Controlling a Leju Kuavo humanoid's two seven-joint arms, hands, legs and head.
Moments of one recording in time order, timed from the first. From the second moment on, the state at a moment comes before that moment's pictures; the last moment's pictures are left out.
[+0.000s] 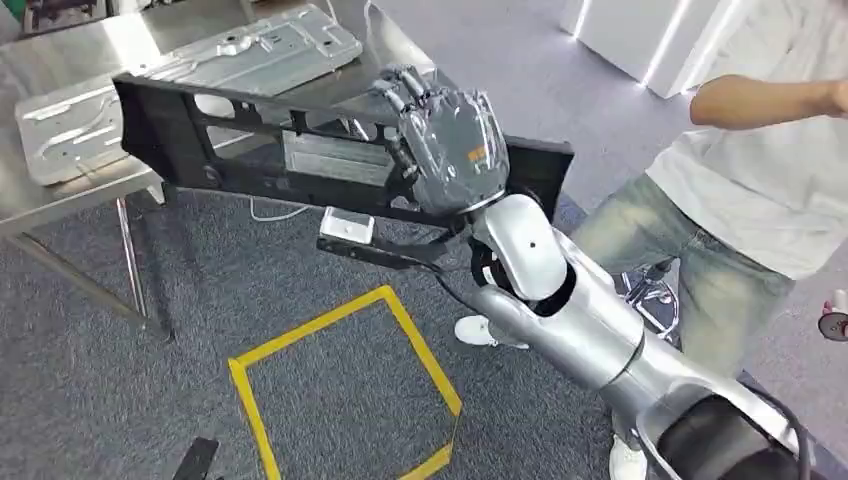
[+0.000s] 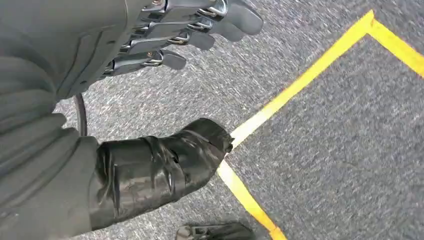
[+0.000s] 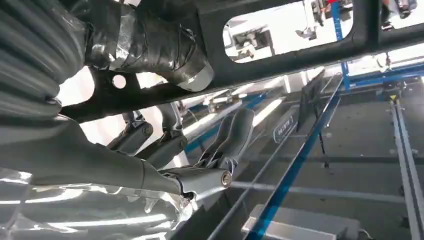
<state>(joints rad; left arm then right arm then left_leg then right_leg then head) -0.13 0.16 -0.46 -0.23 0.31 0.21 -0.29 -0.88 -0.11 0.78 -1.48 1.01 -0.23 0.39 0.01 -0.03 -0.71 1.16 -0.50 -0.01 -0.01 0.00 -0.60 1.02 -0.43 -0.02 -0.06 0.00</state>
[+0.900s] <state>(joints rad) -0.12 0.15 -0.46 -0.23 0.32 0.18 -0.28 -0.88 -0.10 0.78 -1.48 1.02 -0.22 0.39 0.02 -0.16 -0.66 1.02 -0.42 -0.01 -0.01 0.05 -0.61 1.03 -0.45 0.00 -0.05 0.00</state>
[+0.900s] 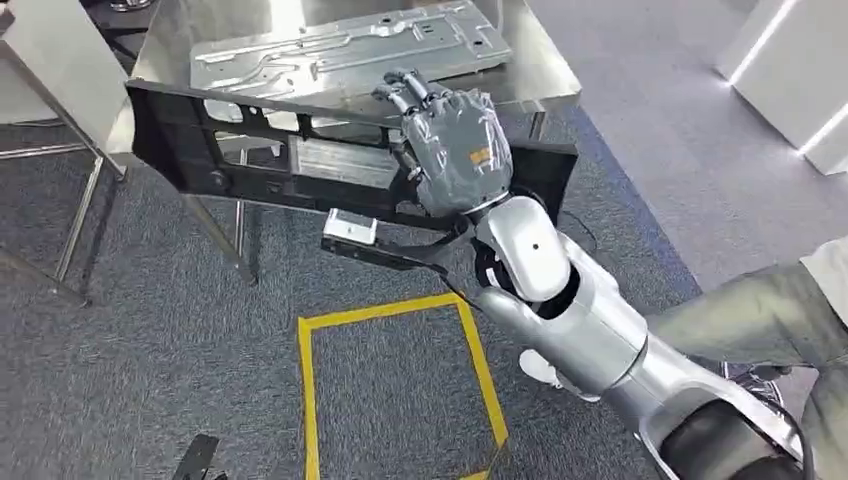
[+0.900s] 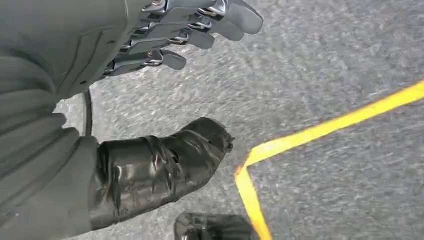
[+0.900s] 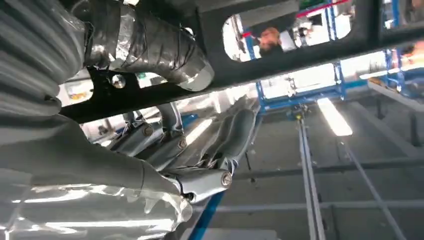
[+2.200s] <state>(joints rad) -0.12 0.14 -0.47 -0.23 0.34 0.20 -0.29 -0.85 -0.16 0.77 -1.51 0.86 -0.14 0.43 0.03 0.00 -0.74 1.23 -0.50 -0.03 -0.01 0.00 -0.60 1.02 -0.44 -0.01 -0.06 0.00</state>
